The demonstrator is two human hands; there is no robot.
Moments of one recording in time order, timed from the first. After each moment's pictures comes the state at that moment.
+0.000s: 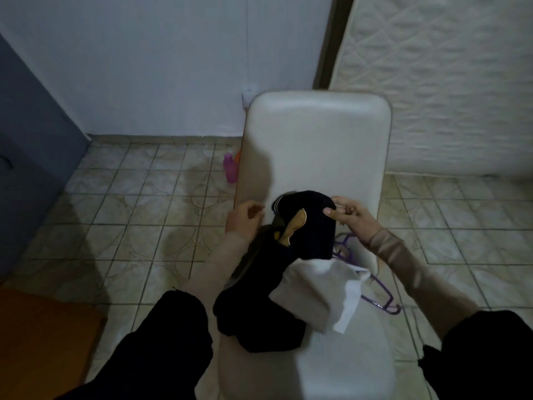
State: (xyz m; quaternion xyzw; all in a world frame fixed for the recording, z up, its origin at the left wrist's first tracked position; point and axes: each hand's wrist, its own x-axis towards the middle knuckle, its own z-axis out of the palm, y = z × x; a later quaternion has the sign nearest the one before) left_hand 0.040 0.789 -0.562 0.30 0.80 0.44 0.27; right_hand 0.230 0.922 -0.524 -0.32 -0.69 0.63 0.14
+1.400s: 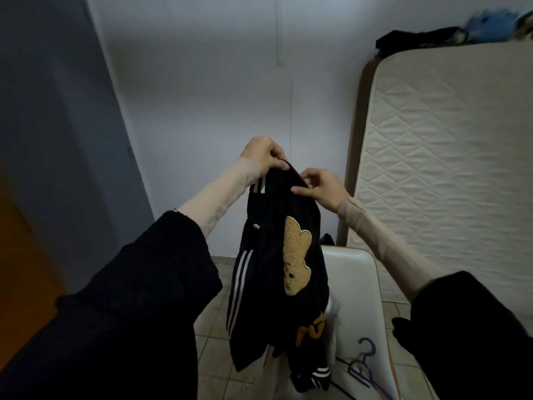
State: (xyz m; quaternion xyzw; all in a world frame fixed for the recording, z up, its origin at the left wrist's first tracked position) left_hand 0.043 0.731 -0.055 0.53 0.78 0.32 -0.04; right_hand 0.161 0.849 -0.127 -0.15 -0.88 0.33 0.31
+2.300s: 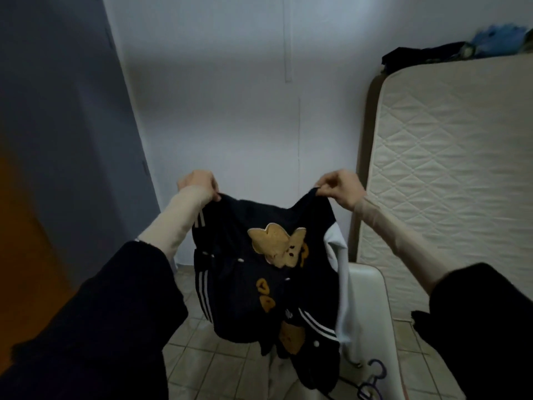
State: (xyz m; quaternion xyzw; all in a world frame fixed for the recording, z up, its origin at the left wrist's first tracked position) left_hand -0.023 0.659 -0.065 0.30 0.94 0.13 -0.07; right_hand 0.176 0.880 -0.098 -0.16 -0.89 0.28 0.33
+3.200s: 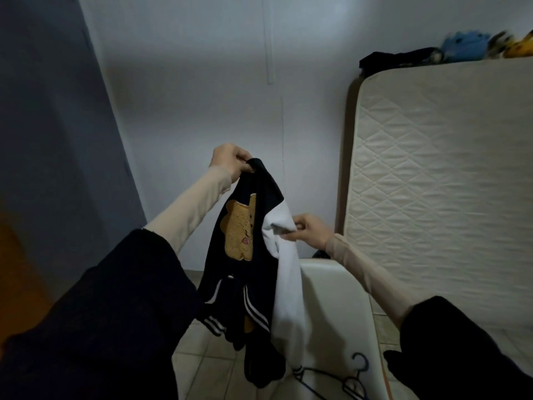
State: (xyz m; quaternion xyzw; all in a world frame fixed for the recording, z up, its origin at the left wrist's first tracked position) left_hand 0.046 0.721 -0.037 0.41 0.79 0.45 -0.05; right_hand 0.180 0.863 -0.175 -0.14 -0.89 0.40 0.18
